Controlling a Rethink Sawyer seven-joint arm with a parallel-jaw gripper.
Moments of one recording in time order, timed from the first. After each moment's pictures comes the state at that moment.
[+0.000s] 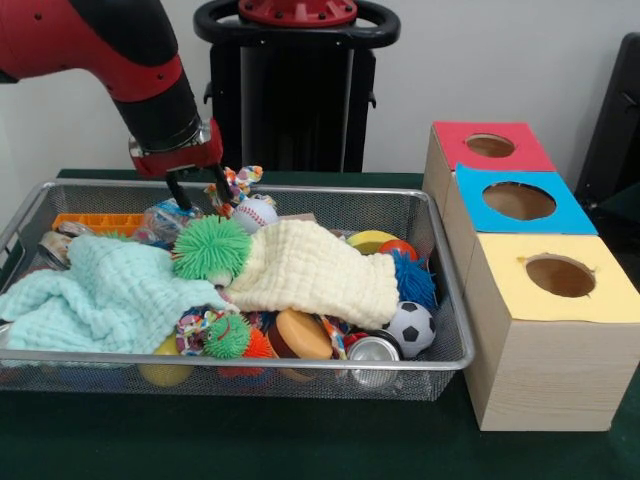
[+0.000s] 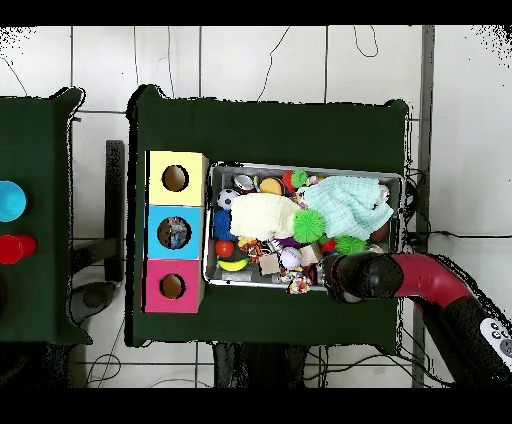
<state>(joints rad) -1.10 -0.50 0.68 1.84 -0.72 0.83 1.68</state>
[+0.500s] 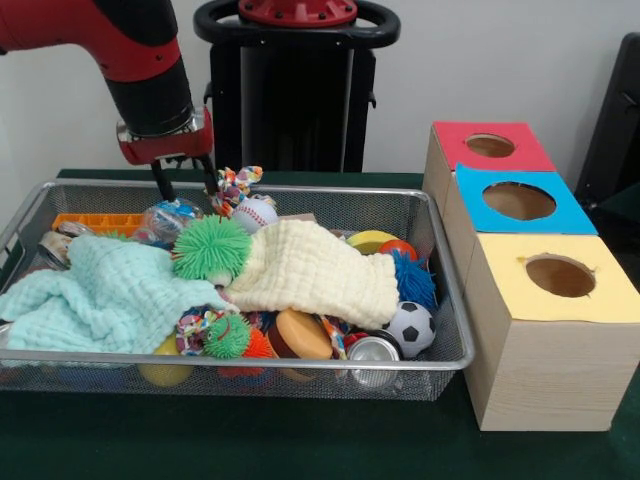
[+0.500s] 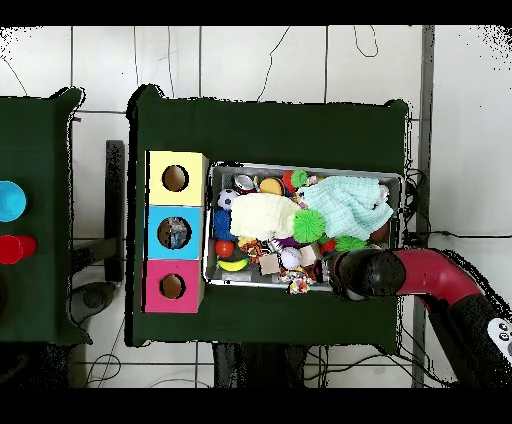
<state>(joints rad) -1.07 -0.58 0.67 1.84 -0.72 0.83 1.68</state>
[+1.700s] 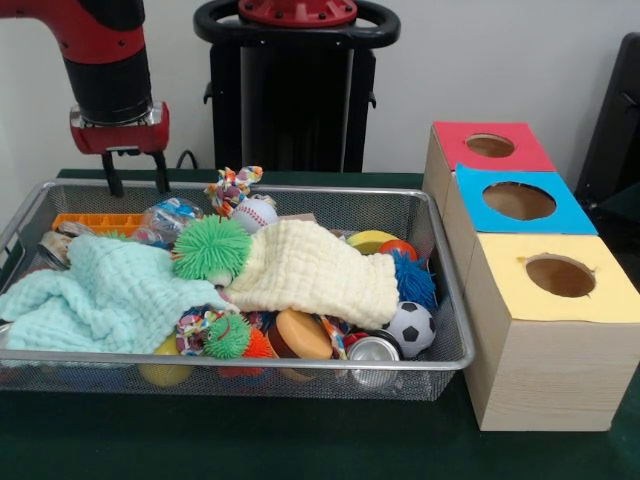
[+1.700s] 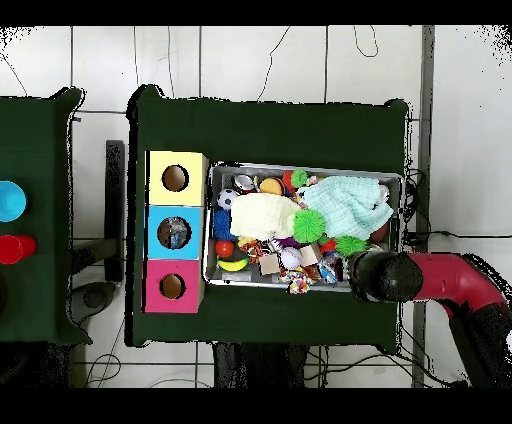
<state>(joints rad) -1.07 -0.64 0.61 1.81 -0.79 0.77 1.68</state>
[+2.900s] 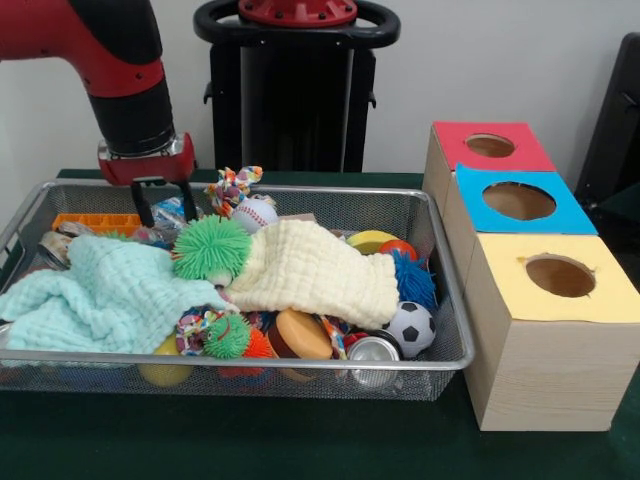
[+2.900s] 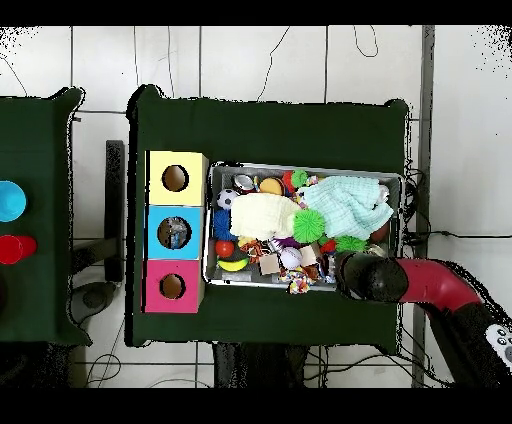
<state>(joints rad) -1.03 -0.54 0.53 1.81 -0.70 0.62 1.68</state>
